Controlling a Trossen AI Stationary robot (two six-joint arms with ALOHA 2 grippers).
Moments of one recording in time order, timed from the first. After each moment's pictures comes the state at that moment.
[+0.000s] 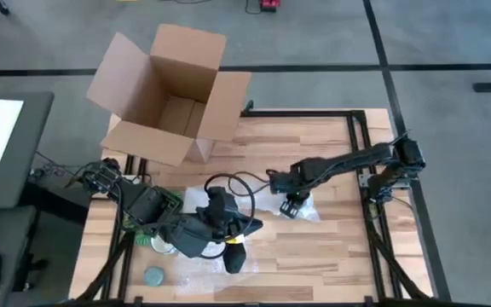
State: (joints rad) left arm -0.57 1.83 2.23 -0.86 -0.66 -0.77; right arm 0.09 1.67 1.15 -0.95 -0.03 0.63
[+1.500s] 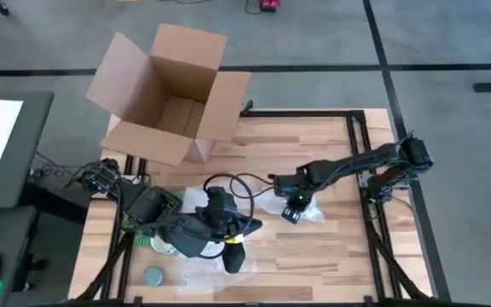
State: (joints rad) left arm -0.57 1.83 2.23 -0.86 -0.66 -0.77; right arm 0.10 1.62 1.02 -0.77 -0.15 0.67
